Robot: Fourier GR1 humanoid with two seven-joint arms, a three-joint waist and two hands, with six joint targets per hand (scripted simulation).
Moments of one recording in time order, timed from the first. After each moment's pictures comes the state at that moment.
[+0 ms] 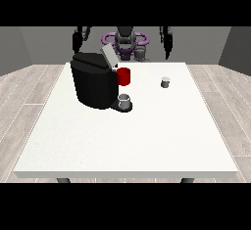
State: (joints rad) left arm -0.01 0.11 -0.03 -1.56 0.00 0.03 0.00; right arm 0.01 -0.11 0.00 -1.58 -0.05 -0.01 -0.01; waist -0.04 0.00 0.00
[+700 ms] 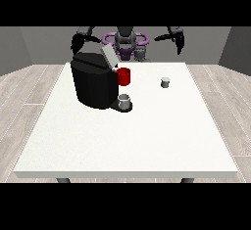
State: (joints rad) left arm -0.01 0.27 0.06 -1.51 0.00 -0.13 -0.15; right arm 0.02 -0.04 -0.04 -1.56 -0.02 -0.10 -0.09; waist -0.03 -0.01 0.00
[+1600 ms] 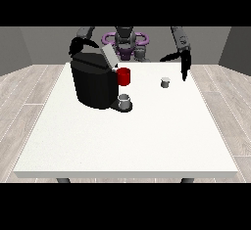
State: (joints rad) left arm -0.31 0.40 0.17 -1.06 -0.09 -0.19 -0.12; right arm -0.08 -0.02 -0.01 -1.57 -0.03 -0.10 -0.08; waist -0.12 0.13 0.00
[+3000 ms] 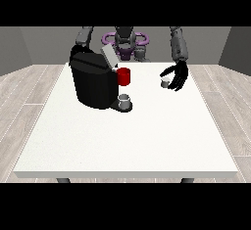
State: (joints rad) left arm -0.48 0.40 0.03 -0.69 -0.47 -0.01 -0.24; right arm -0.20 -0.04 -0.04 -1.38 0.01 -0.16 -0.05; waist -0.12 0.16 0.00
